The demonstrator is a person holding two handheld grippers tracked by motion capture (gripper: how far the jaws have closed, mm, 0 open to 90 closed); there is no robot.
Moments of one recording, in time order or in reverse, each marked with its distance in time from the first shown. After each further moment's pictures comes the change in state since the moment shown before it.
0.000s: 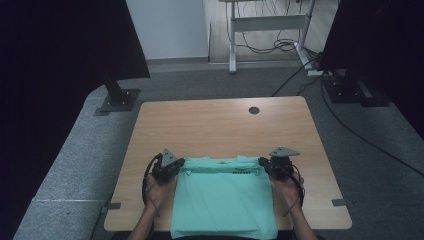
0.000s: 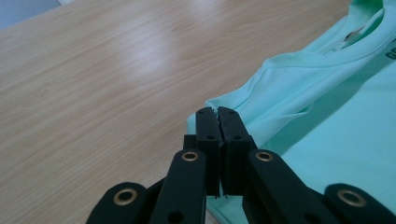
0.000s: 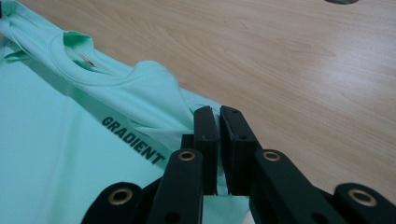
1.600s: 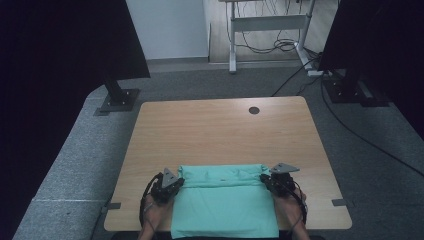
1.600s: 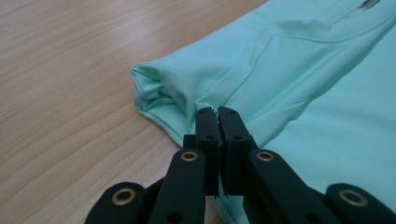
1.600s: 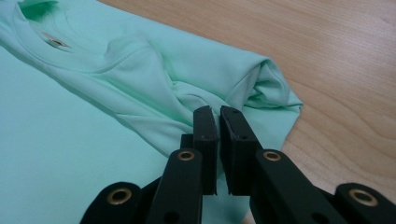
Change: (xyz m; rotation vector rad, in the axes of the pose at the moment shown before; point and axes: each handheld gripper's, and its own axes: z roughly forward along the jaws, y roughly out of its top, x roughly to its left) left arm -0.032 -0.037 -0.019 0.075 -0.020 0.001; right arm 0.017 -0.039 -0.008 0.081 0.011 -0.001
